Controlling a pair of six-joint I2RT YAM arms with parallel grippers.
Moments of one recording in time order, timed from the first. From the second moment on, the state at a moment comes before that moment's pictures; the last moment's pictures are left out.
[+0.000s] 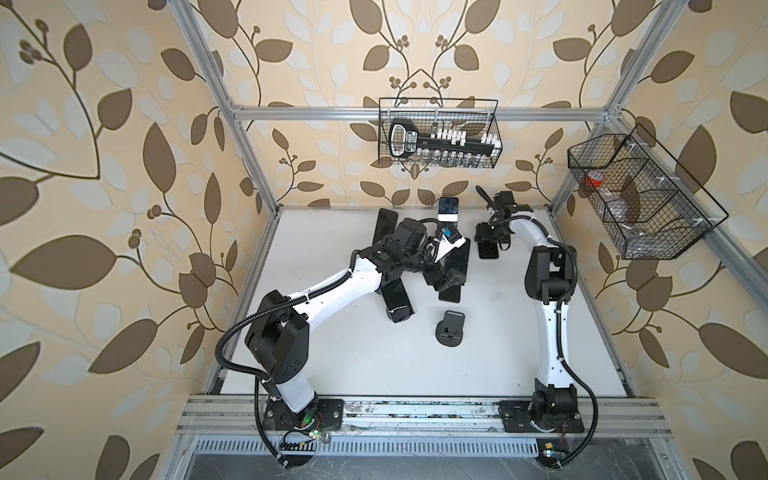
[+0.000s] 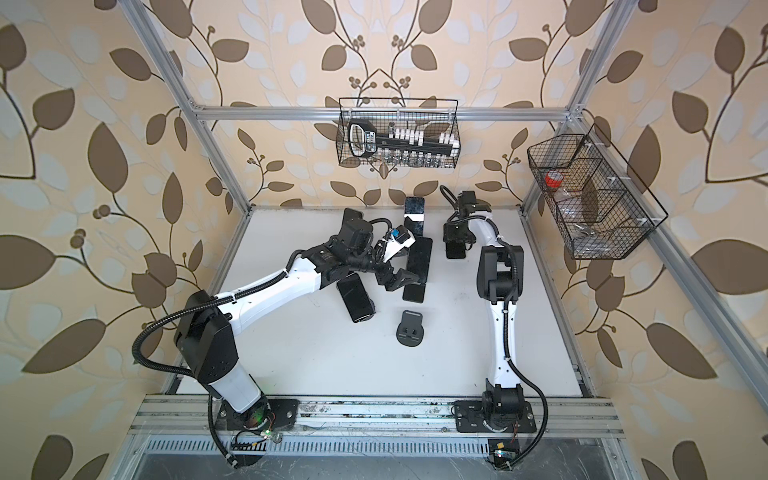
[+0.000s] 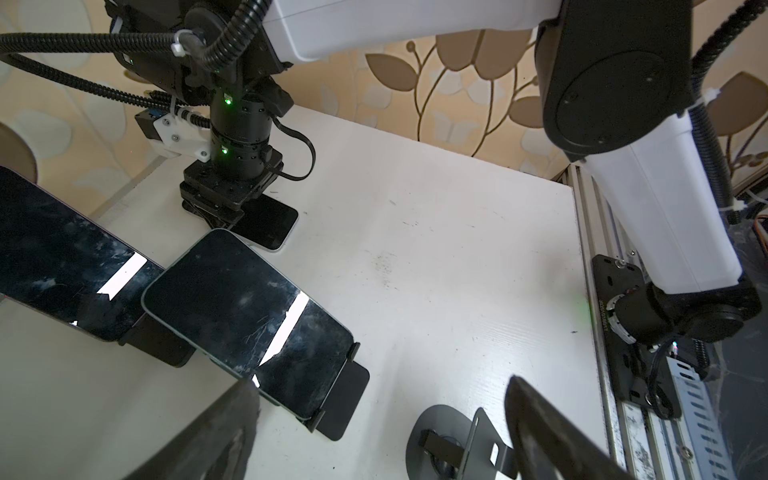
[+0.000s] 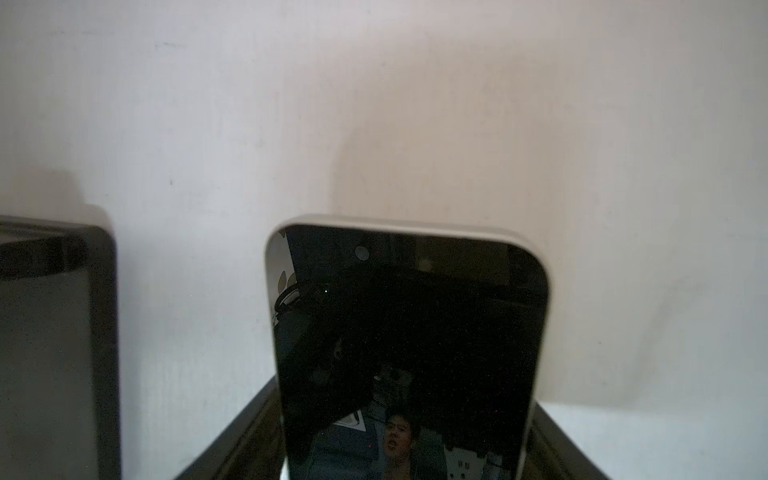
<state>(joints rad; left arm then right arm) -0.71 1.68 1.40 -0.25 0.52 0.19 -0.01 2.51 2.22 -0.88 -0.05 0.05</state>
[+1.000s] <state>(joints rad) -0.71 1.61 1.37 -0.30 0.51 0.23 0.01 2.51 2.22 -0.86 -0.01 0.07</state>
